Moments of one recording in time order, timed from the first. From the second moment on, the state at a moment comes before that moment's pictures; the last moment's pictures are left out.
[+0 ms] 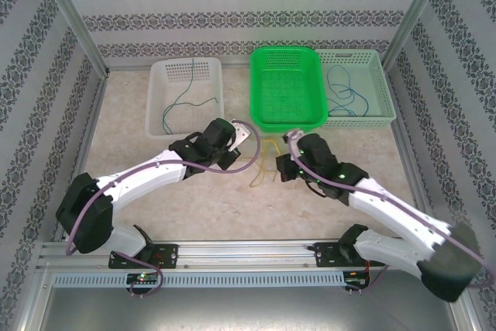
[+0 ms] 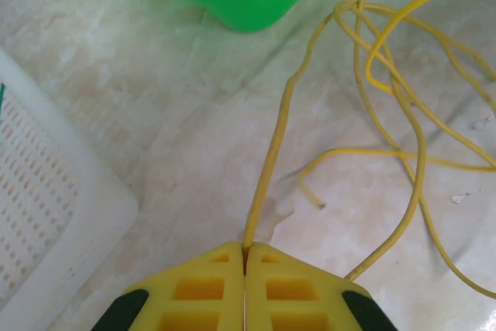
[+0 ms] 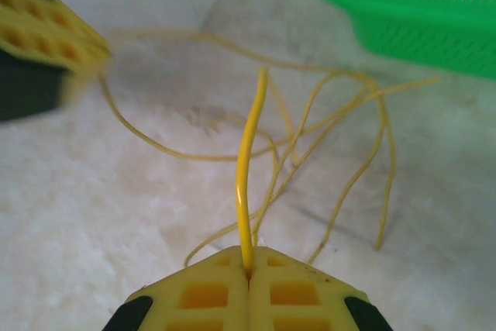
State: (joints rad) left arm -0.73 1.46 1.01 -0.40 -0.19 0.15; right arm 0.66 0.94 0.69 -0.39 -0.06 0.38
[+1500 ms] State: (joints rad) left arm -0.73 1.52 1.01 -0.45 -0.18 0.12; right arm 0.38 1.08 1.08 -0.26 0.04 0.29
